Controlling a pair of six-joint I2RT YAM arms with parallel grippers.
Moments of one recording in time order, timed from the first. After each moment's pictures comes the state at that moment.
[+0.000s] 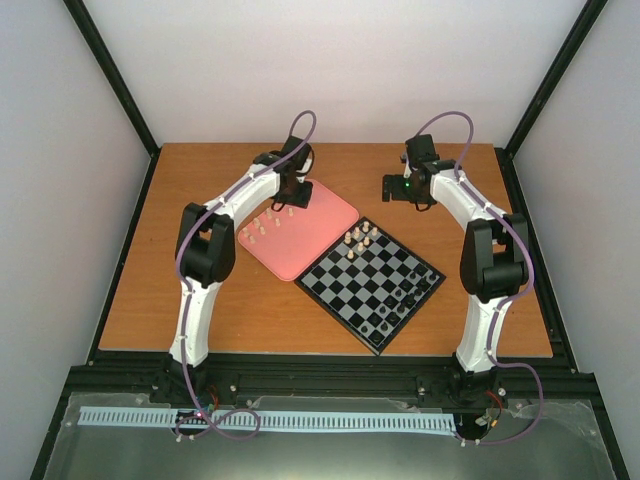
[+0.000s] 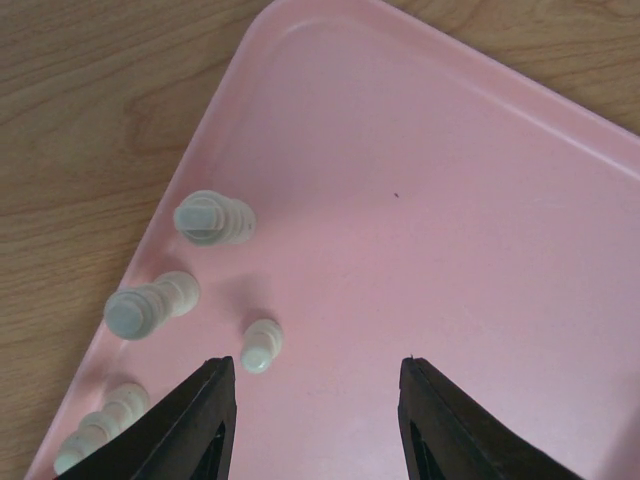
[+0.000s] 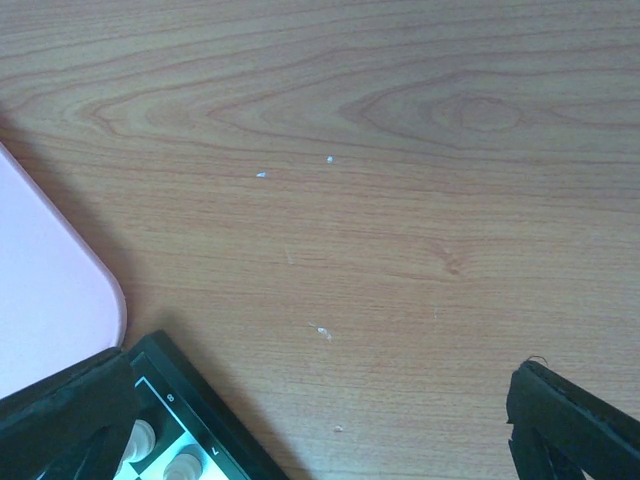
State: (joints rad) left arm -0.44 2.24 1.97 -0.86 -0.08 -0.19; right arm 0.20 1.98 1.62 -0.68 -0.04 0.20
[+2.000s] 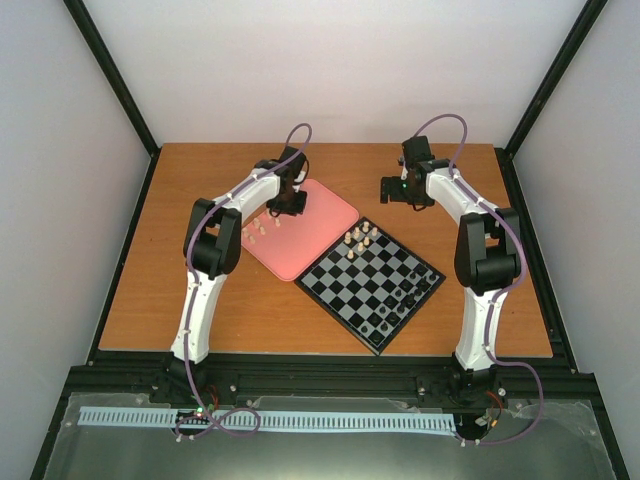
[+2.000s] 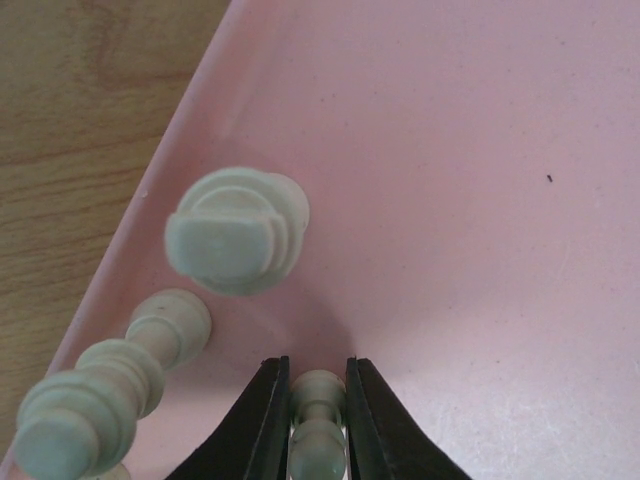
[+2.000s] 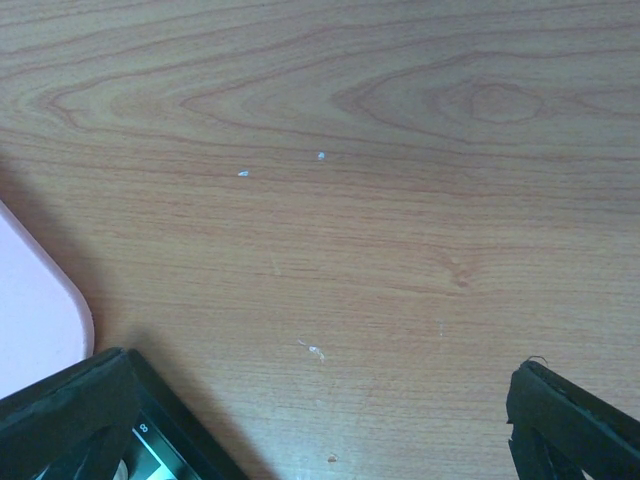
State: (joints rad) left arm -0.39 2.38 2.00 -0.87 -0.06 -0.19; right arm 0.20 2.06 1.68 -0.69 -0.03 0.20
